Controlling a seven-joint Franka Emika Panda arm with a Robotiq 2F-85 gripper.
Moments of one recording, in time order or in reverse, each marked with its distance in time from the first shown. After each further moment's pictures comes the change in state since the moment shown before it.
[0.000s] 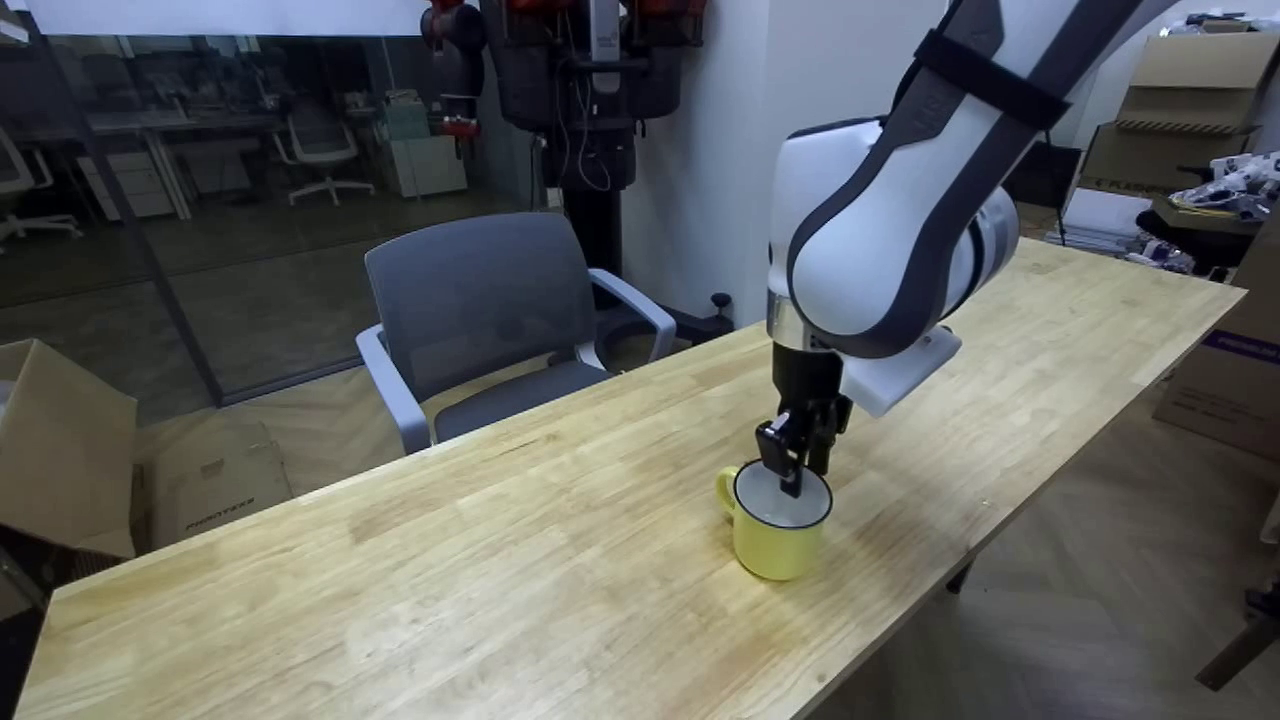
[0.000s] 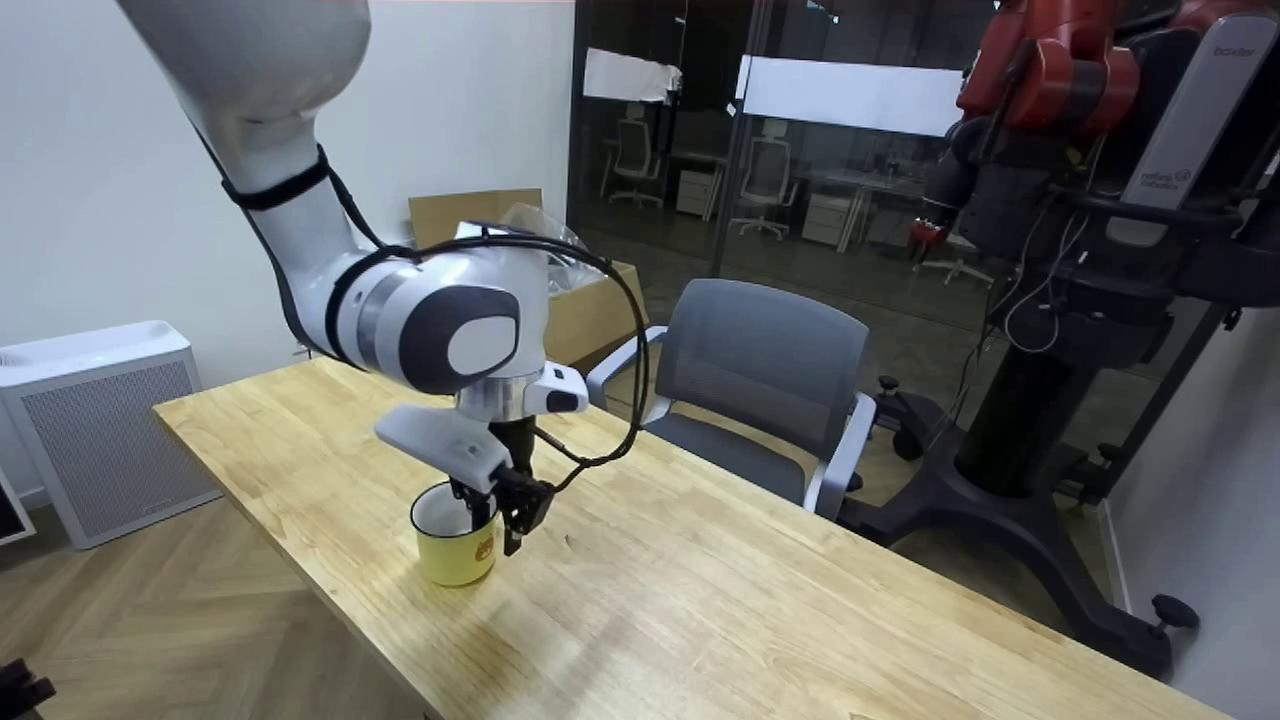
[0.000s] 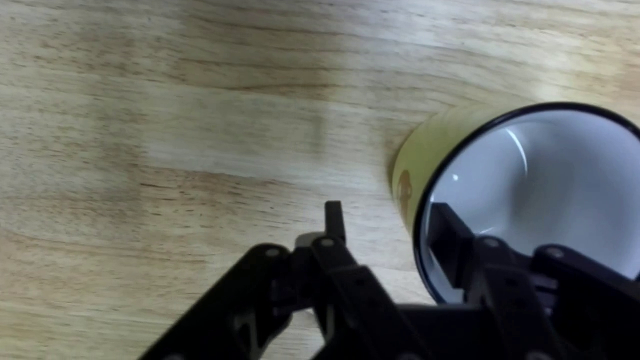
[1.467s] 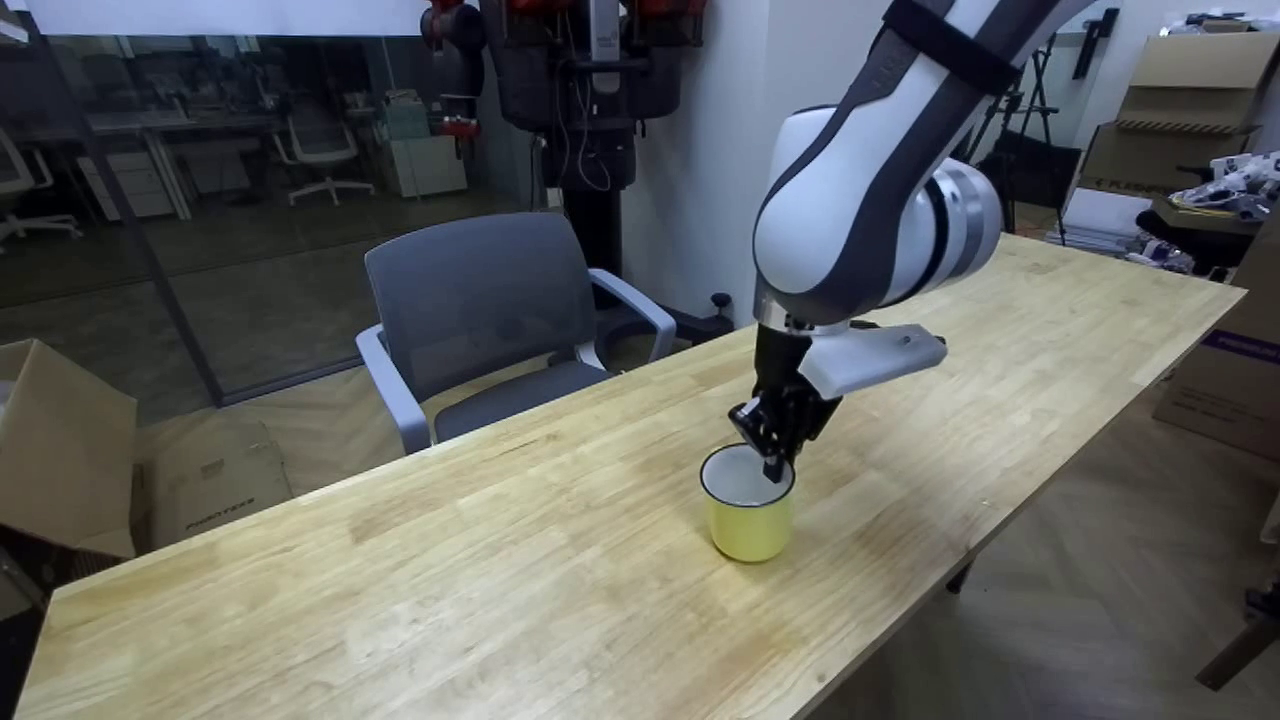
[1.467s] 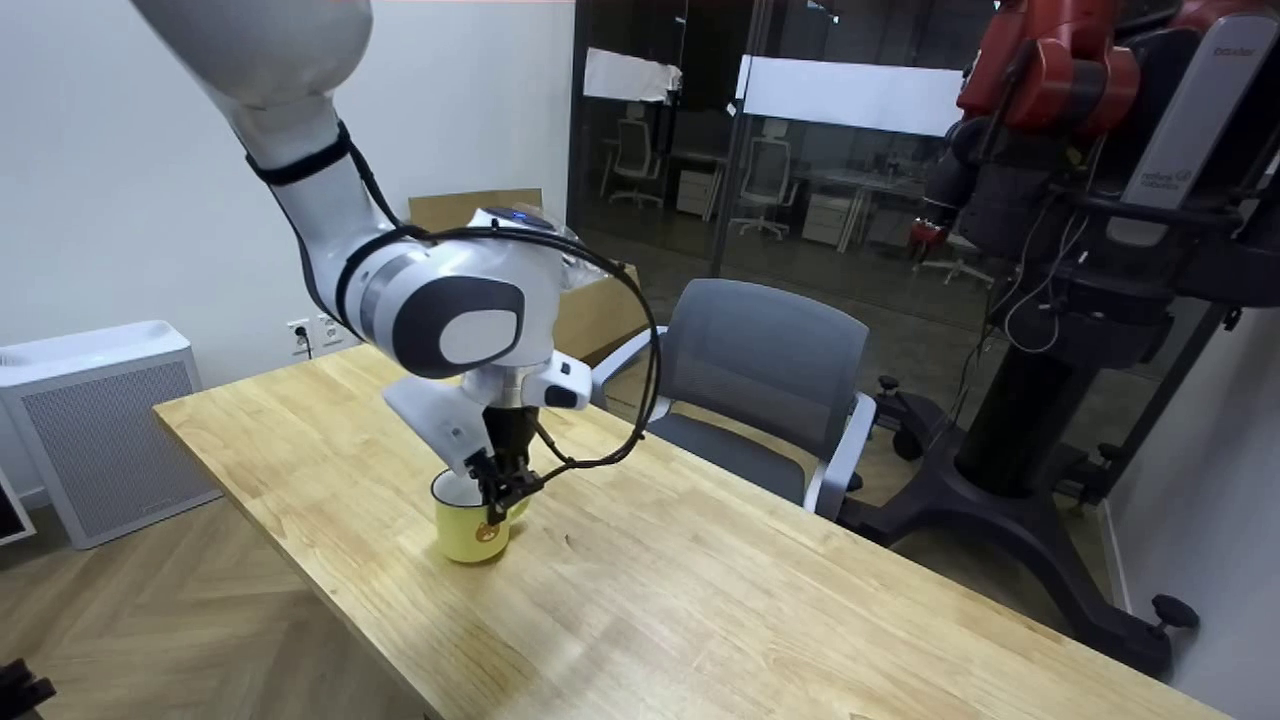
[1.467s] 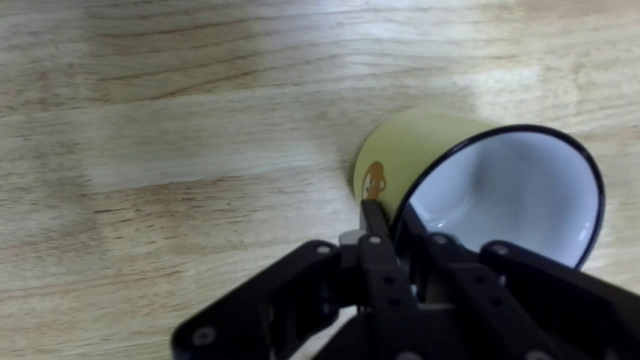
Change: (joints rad) arm -0.019 -0.003 0.036 0.035 0.191 -0.014 0.069
